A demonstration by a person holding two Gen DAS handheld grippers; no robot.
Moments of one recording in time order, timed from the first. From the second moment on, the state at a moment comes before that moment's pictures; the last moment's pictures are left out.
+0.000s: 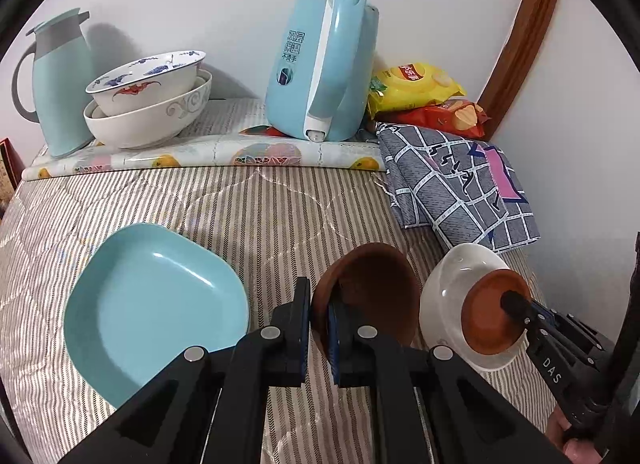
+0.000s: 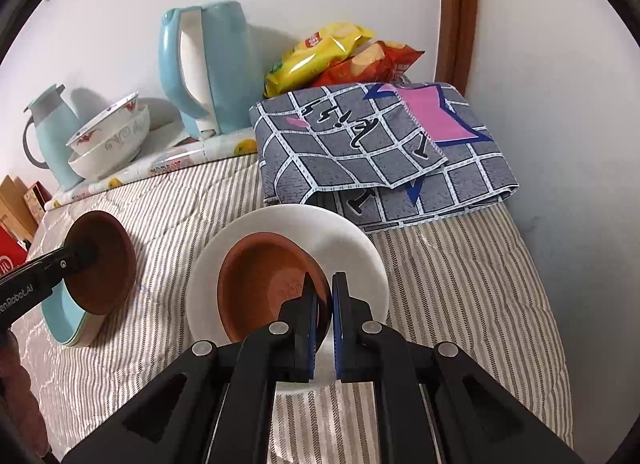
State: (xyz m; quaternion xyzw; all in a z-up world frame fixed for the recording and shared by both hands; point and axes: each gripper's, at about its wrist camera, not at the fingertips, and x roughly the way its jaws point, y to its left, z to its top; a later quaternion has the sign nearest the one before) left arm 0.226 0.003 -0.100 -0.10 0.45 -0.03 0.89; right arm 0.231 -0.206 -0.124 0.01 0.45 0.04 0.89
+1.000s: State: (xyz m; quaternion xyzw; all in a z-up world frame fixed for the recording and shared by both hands) left arm 0.247 0.004 -0.114 -0.11 0.46 -0.03 0.88; right arm 0.267 -0.201 -0.155 0.00 0.52 0.04 0.85
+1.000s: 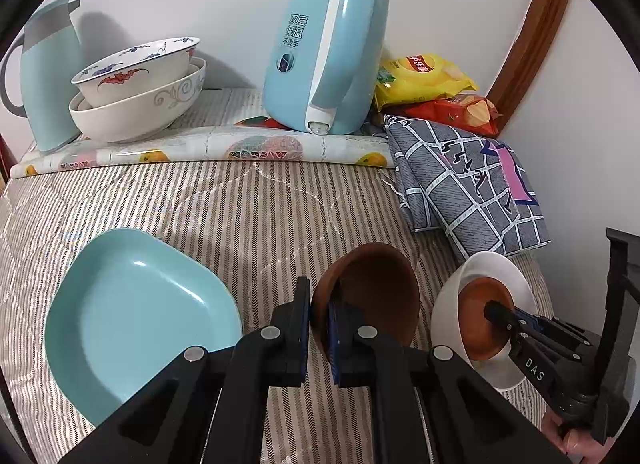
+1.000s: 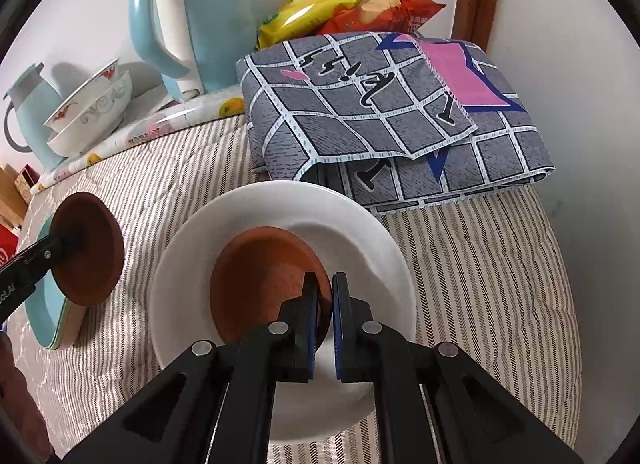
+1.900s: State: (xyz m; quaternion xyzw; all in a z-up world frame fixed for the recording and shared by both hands) left arm 0.238 -0.001 -0.110 -0.11 0.46 -0.03 0.88; right arm 0.260 -0.185 -0.149 -0.07 0.51 0.04 0.86
